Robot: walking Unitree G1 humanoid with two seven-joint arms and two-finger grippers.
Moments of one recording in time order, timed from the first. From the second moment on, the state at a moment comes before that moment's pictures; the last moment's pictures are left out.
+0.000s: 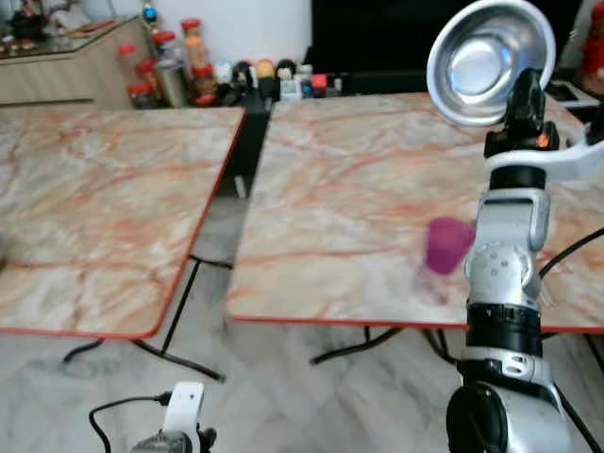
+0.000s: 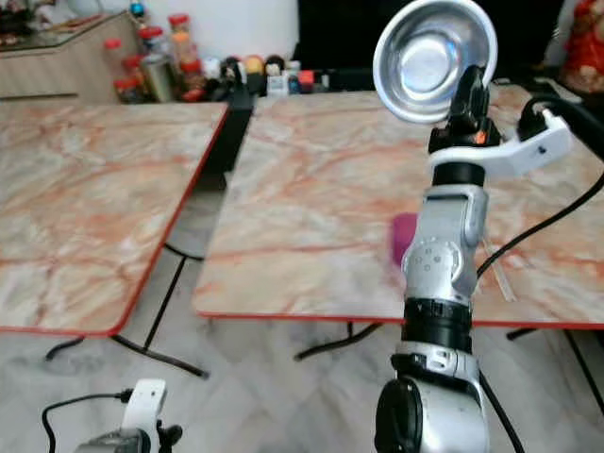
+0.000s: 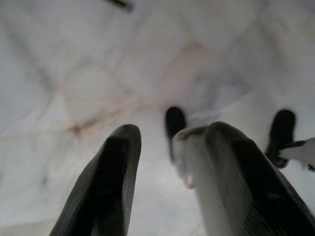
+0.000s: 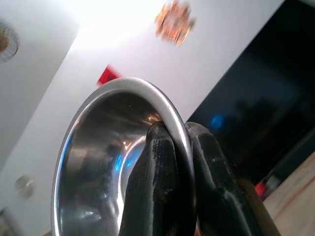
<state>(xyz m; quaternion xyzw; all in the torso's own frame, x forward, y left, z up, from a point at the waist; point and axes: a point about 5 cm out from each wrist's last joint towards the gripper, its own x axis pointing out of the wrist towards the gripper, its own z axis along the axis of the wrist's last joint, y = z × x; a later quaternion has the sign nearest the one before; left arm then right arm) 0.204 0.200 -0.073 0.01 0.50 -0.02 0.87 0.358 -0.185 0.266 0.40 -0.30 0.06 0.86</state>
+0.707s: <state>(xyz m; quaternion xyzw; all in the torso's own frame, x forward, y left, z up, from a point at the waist) 0.205 0.208 -0.071 0.01 0.50 0.00 0.87 0.363 -0.156 0.249 0.35 -0.24 0.10 0.90</state>
